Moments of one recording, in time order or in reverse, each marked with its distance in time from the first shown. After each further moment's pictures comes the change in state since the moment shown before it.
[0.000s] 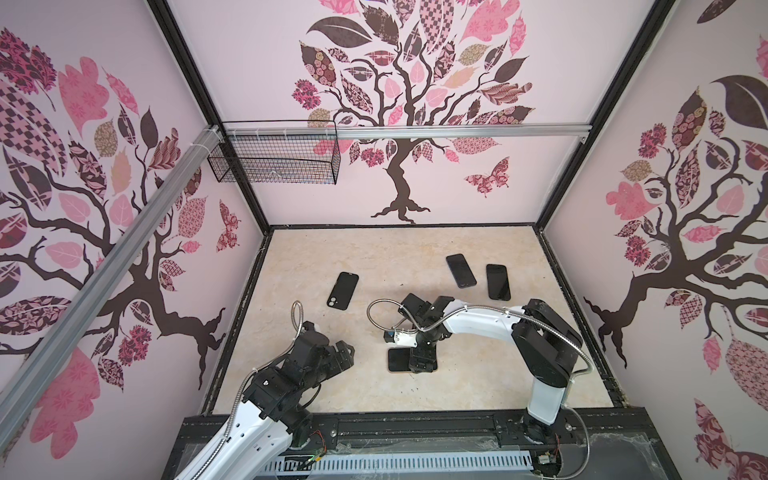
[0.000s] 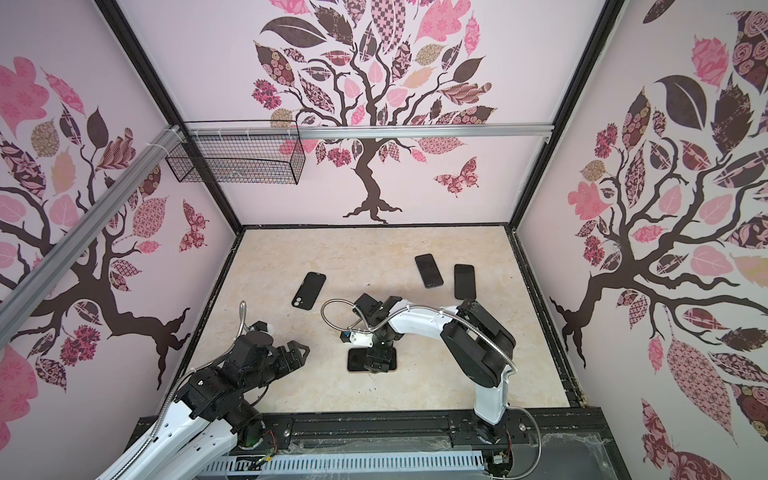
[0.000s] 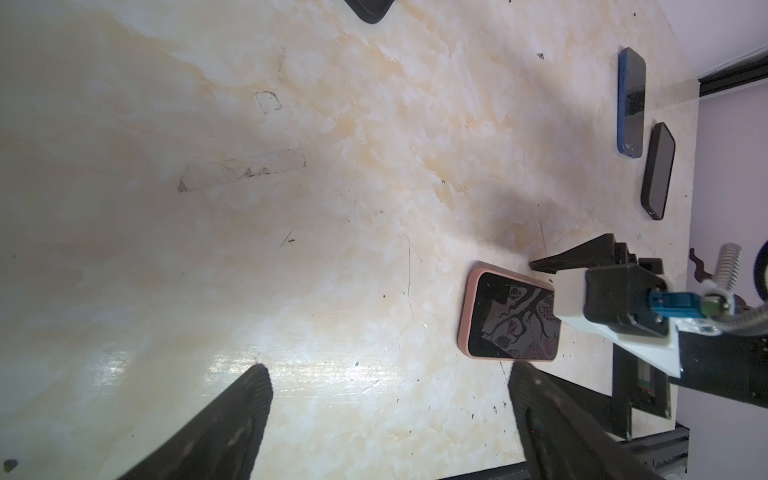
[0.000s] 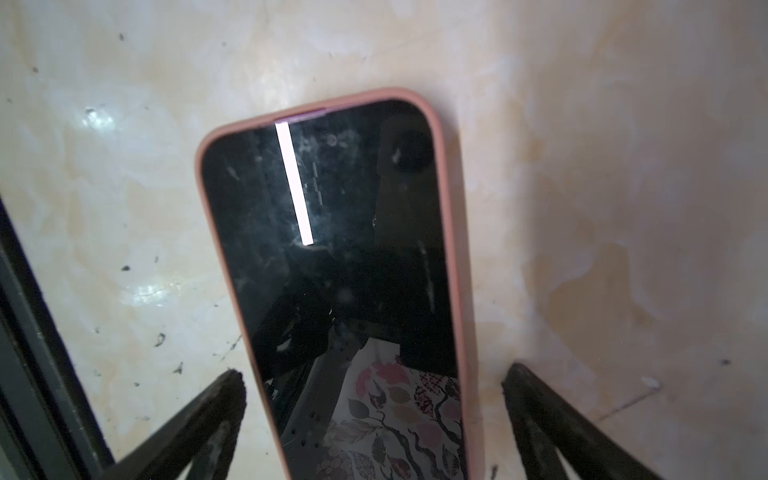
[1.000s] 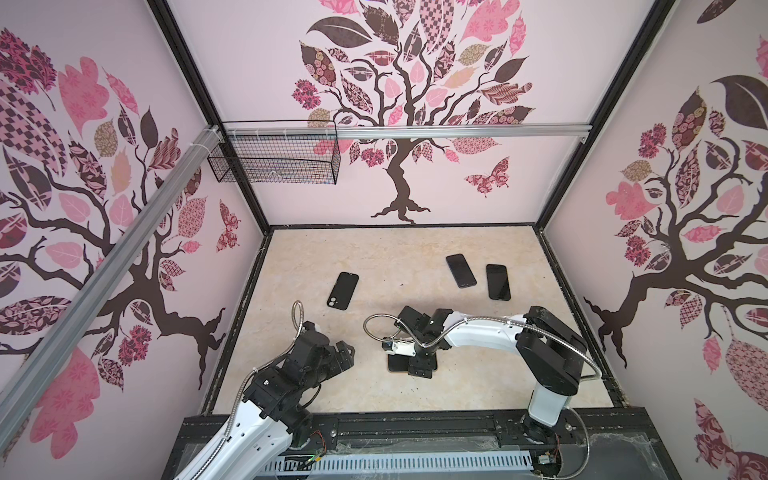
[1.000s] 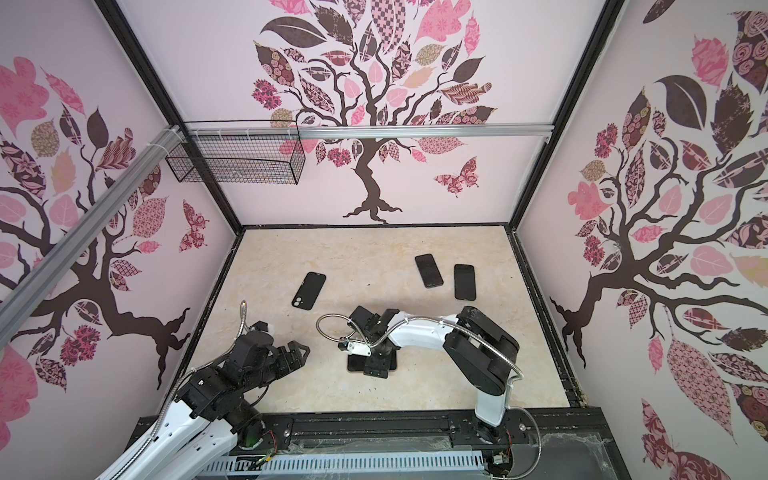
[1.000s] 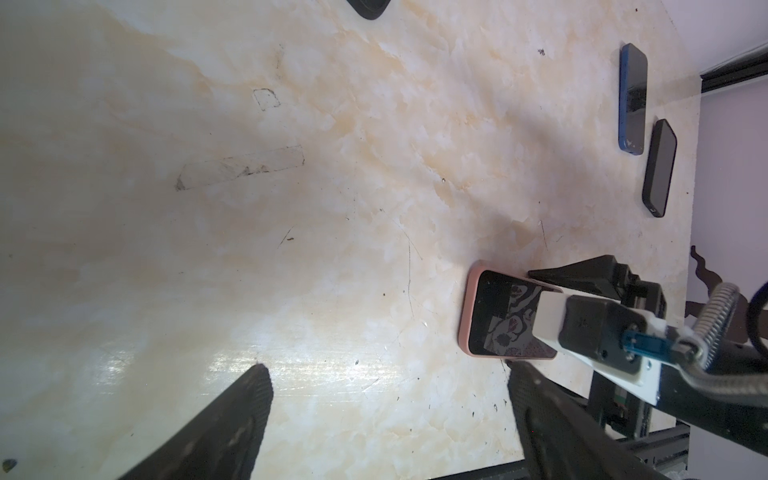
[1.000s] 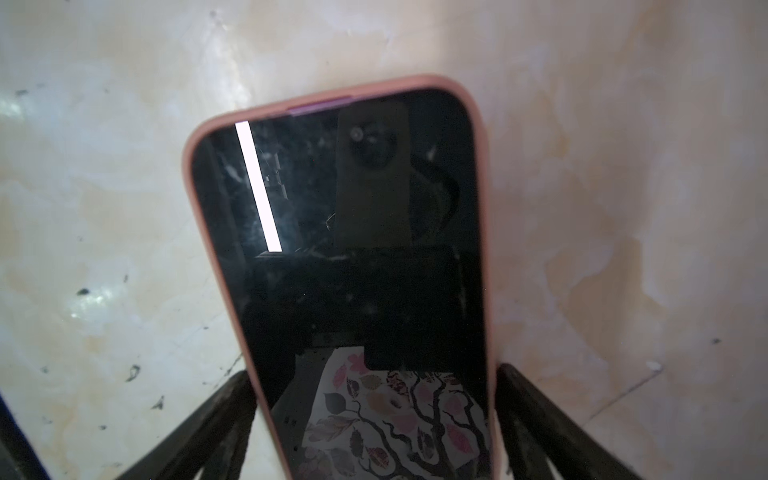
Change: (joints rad) left arm 0.000 0.003 0.000 0.000 0.000 0.003; right arm 0.076 -0.040 -0.083 0.101 0.175 0.085
